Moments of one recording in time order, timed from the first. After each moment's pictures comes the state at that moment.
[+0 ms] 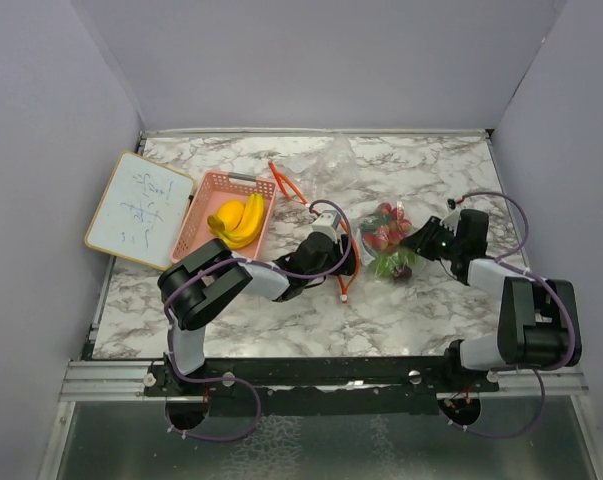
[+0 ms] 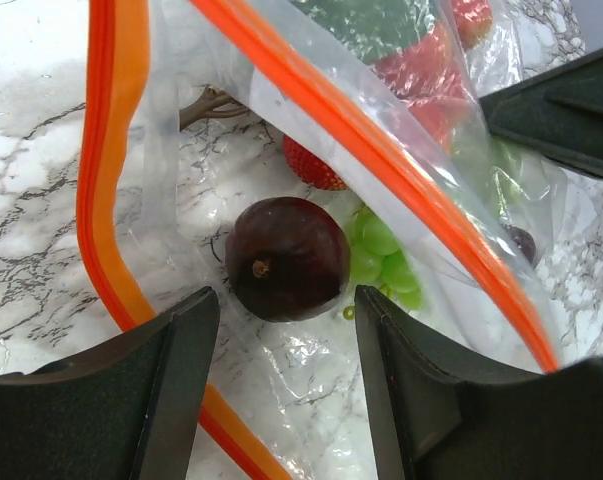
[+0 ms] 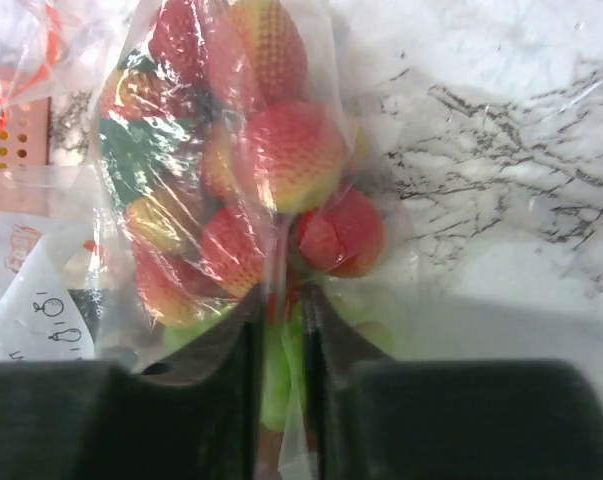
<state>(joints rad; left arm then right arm) -0.91 1.87 0.83 0.63 -0.11 -0.68 -0.08 1.42 0.51 0.27 -0.51 0.46</state>
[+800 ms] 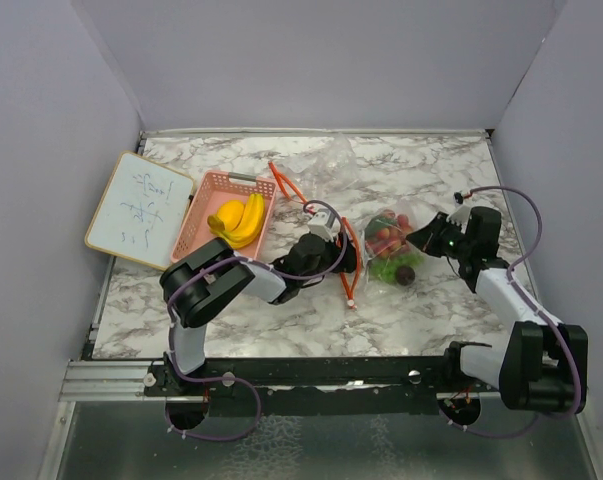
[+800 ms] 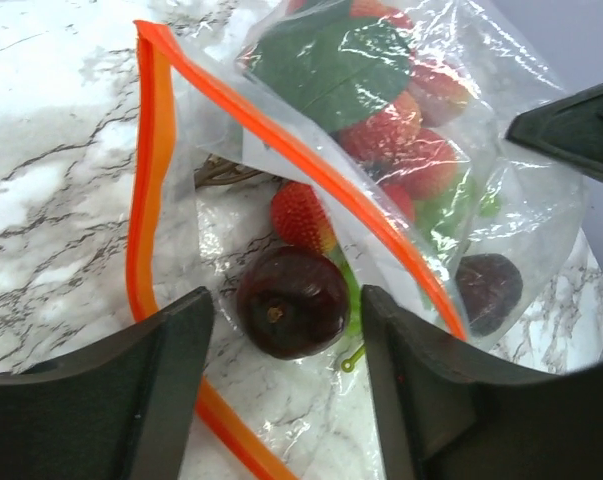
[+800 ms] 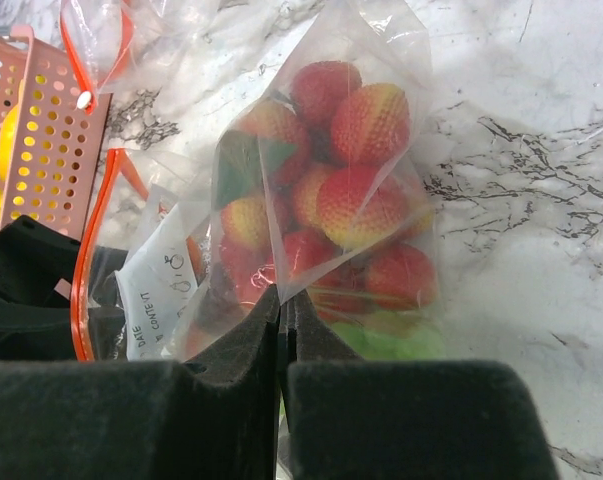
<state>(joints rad) -0.89 1.89 0.77 0.83 -0.08 -0.70 -0.08 1.16 0.53 0.09 -0.54 0.40</state>
